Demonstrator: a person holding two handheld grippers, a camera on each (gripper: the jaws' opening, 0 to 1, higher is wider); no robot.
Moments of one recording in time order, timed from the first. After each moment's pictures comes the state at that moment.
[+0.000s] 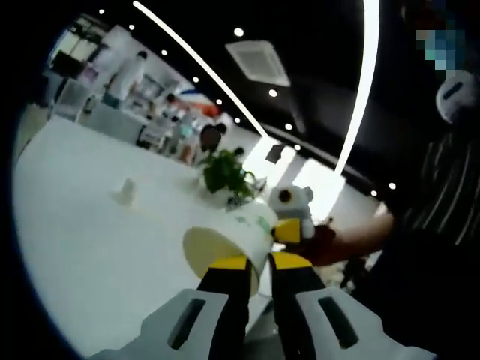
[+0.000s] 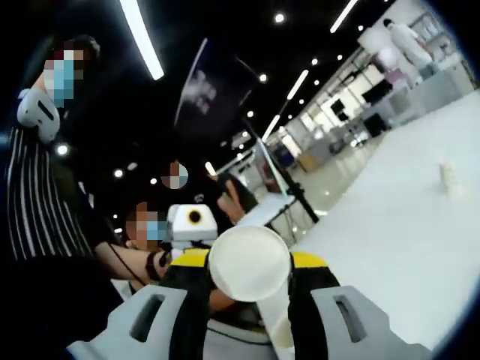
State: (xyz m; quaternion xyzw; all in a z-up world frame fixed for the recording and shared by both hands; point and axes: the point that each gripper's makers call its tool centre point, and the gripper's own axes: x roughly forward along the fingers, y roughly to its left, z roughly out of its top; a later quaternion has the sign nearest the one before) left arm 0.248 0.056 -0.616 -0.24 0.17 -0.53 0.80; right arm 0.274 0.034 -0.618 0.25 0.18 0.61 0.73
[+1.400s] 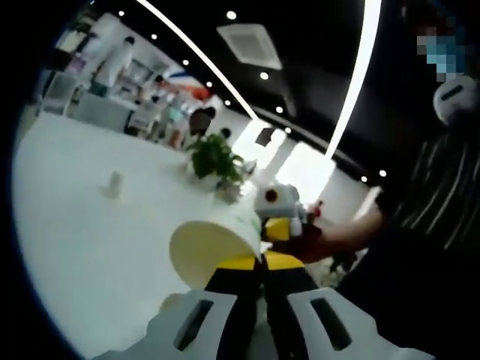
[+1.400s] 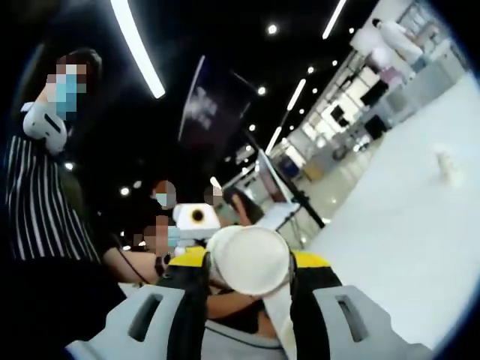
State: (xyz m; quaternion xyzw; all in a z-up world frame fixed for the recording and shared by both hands) left arm 0.240 0.048 -0.609 -0.21 0.21 -0.56 0.77; right arm 0.271 0.022 -0.619 0.30 0.17 0.60 0.72
